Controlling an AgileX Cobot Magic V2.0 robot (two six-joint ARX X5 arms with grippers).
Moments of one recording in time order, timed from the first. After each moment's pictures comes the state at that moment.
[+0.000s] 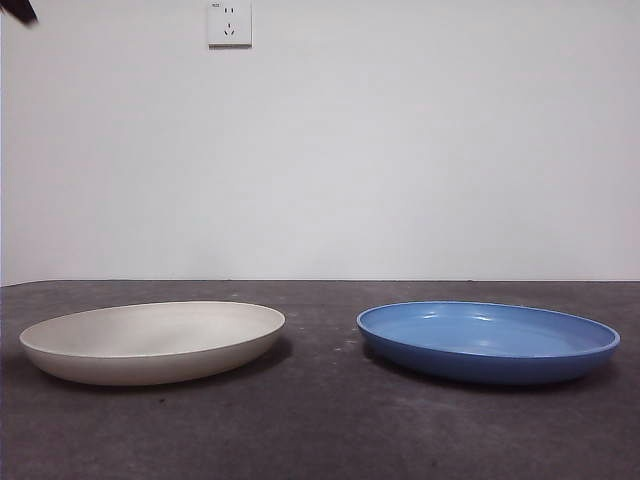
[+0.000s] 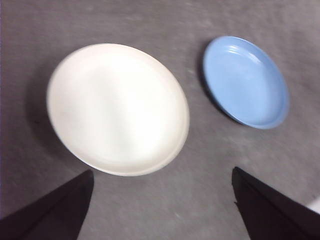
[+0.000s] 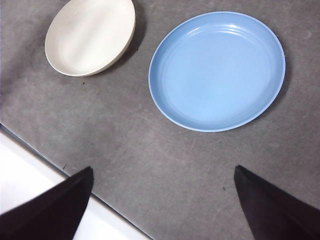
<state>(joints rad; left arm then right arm) -0.13 0.87 0.96 -0.90 0.43 -0.07 0.10 0.76 1.01 -1.17 -0.50 -0.10</state>
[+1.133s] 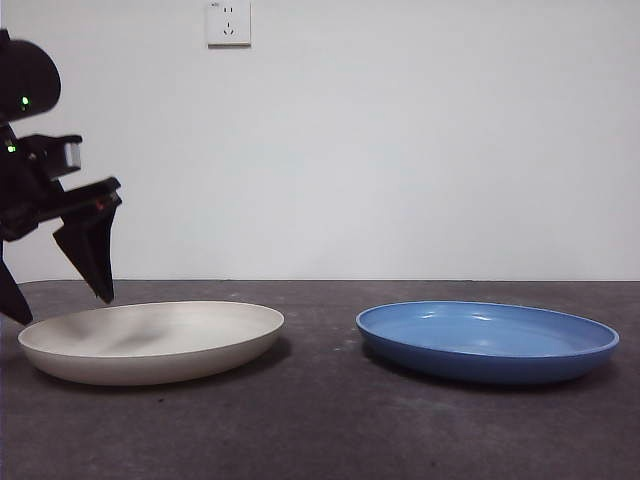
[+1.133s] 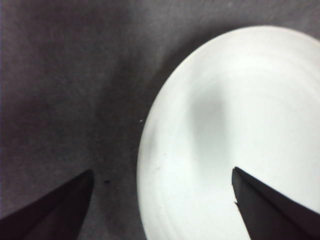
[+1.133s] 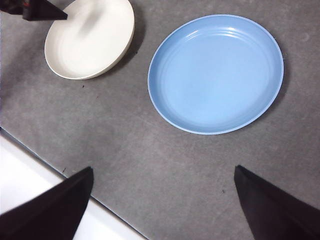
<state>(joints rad) -0.13 1.59 0.97 -0.46 0.21 -0.09 0.10 0.76 1.01 -1.15 -0.50 -0.09</state>
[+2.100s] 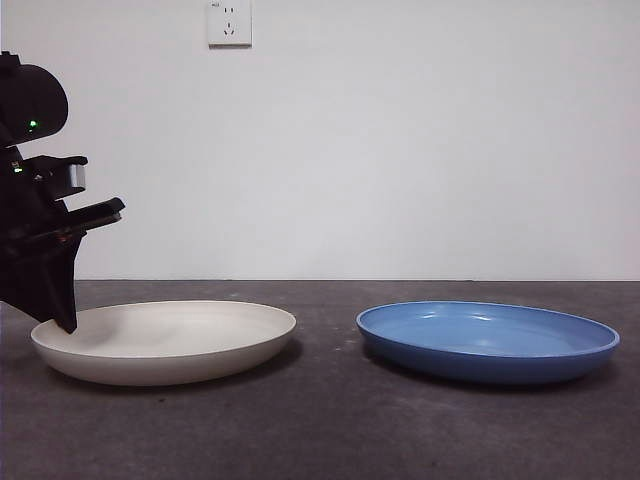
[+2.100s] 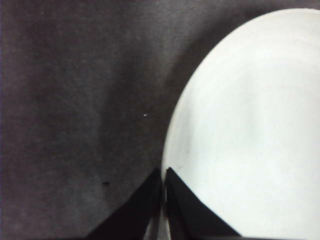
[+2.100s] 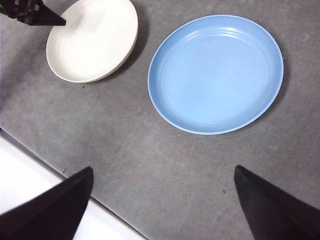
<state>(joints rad) -0.13 1.64 0.97 -0.45 0.21 -0.10 0.10 0.76 1.01 -1.15 -0.50 -0.08</state>
